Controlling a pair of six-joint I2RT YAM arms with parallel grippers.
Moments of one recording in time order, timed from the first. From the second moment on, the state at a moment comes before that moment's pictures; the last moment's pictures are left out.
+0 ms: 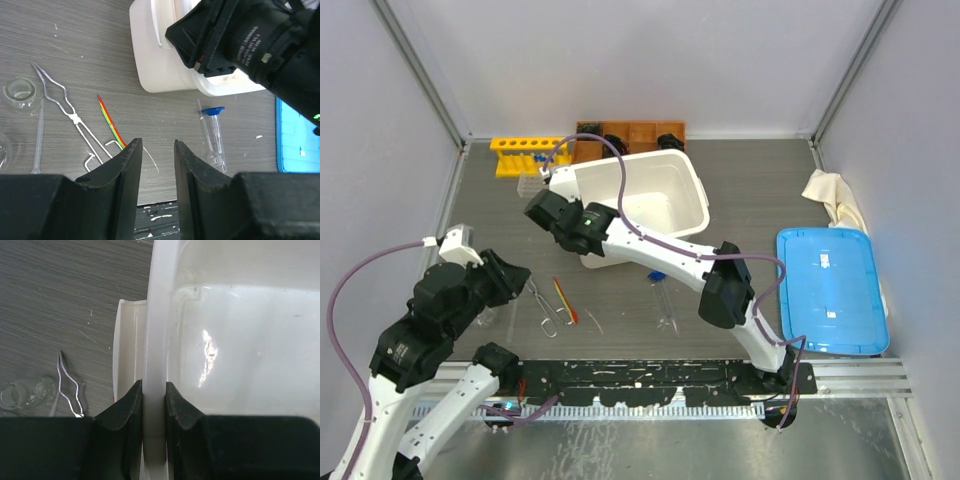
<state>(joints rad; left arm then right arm) -0.47 0.44 0.95 -0.95 -0.15 -0.67 1.12 2.15 2.15 -0.77 0.61 0.58</state>
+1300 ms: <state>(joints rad) -0.47 0.67 0.90 -0.78 -0.21 -0.64 0.77 1.77 1.82 -0.59 0.69 0.35</state>
